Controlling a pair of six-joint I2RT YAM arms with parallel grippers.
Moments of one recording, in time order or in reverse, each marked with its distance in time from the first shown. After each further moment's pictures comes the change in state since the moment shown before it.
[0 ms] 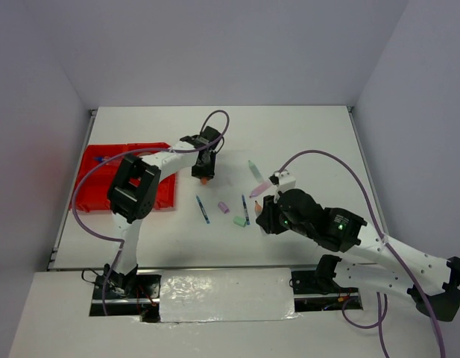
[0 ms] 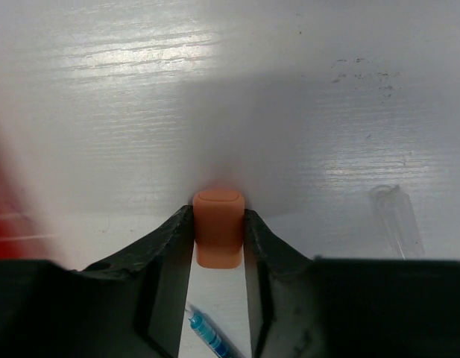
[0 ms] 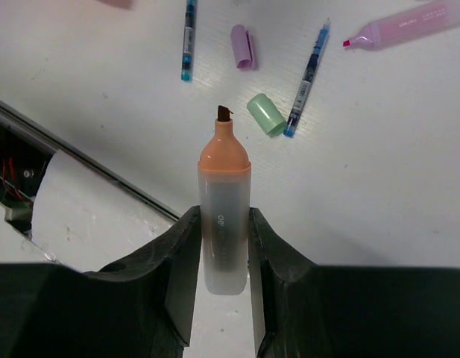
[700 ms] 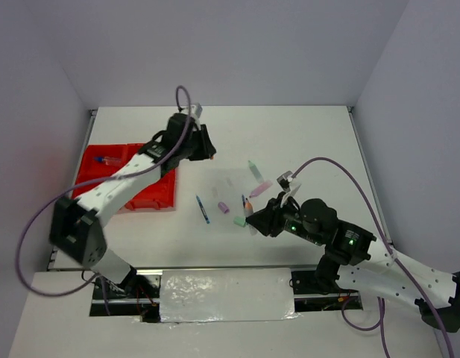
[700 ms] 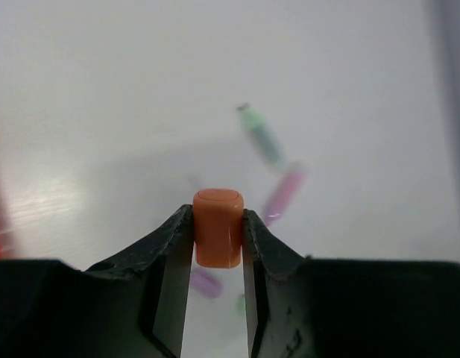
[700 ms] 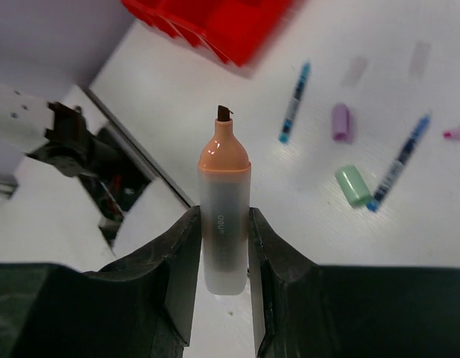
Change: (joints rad) left arm 0.001 -0.463 -0.216 0.226 0.142 -0.095; right arm 0.000 -0.190 -0.183 0.349 -0.145 -0.038
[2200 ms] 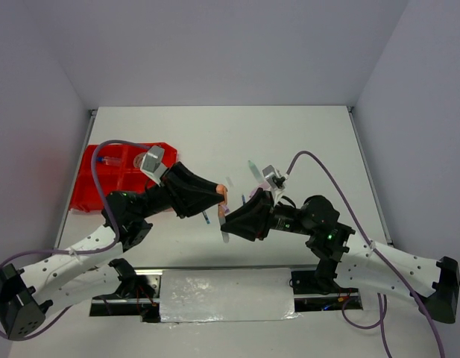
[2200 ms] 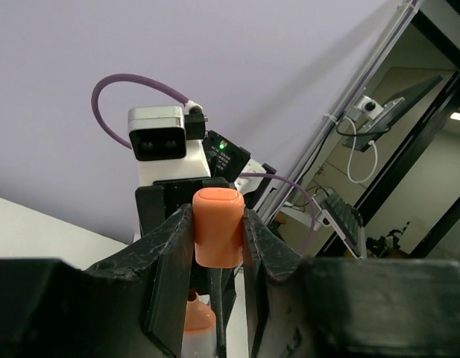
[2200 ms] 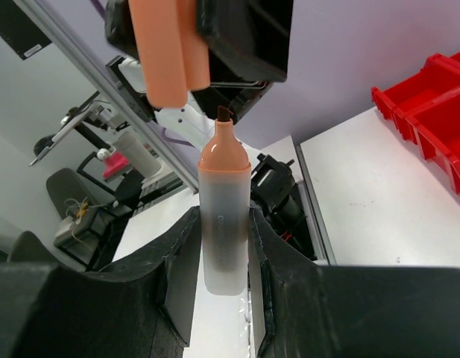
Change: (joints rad) left arm -0.256 -0.753 -0.728 1.327 0.578 -0.444; right arm 0.015 0.135 -0.076 0.791 -0.488 0.113
